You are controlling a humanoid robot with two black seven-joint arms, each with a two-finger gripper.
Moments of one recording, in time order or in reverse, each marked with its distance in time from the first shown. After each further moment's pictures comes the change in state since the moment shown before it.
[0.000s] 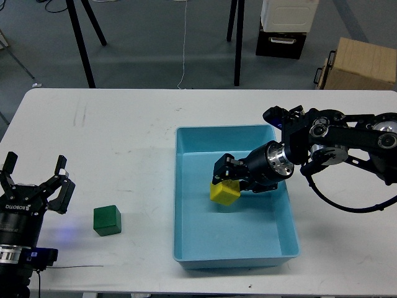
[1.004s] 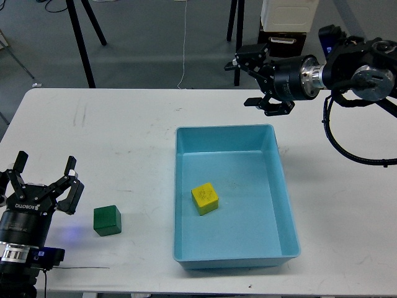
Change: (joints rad) left arm -0.016 0.000 0.040 0.000 0.016 0.000 -0.001; right arm -0.127 -0.166 0.696 -0.246 0.301 -0.083 0.054
